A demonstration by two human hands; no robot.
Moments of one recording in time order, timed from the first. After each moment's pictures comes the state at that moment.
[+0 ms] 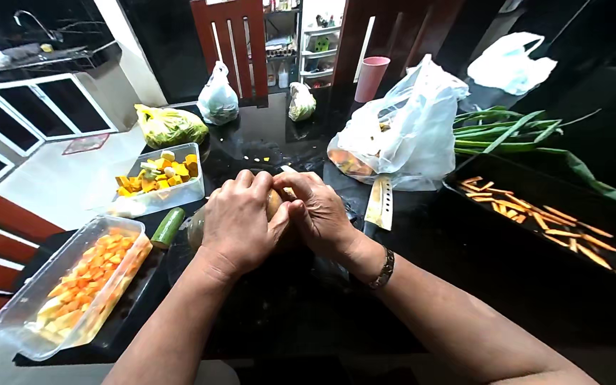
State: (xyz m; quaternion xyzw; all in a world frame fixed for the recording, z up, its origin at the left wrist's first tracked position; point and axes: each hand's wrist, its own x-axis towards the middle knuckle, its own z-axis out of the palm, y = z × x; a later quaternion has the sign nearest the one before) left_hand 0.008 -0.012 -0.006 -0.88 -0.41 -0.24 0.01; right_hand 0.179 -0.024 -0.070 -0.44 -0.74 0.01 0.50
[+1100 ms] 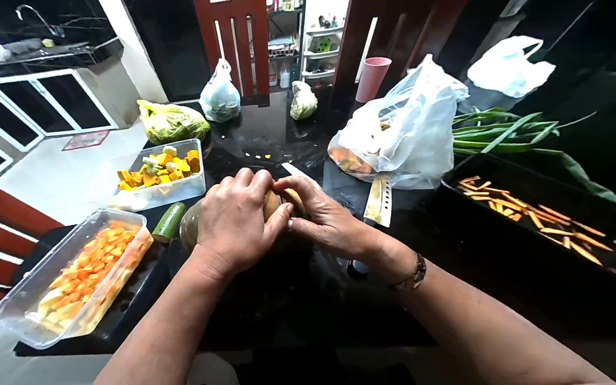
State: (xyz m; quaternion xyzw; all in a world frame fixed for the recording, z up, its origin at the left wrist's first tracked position) left_hand -0.002 -0.019 -0.006 -0.89 -0.40 -0.24 0.03; right_hand 0.192 -0.045 -0.055 -0.44 -0.76 0.25 0.40
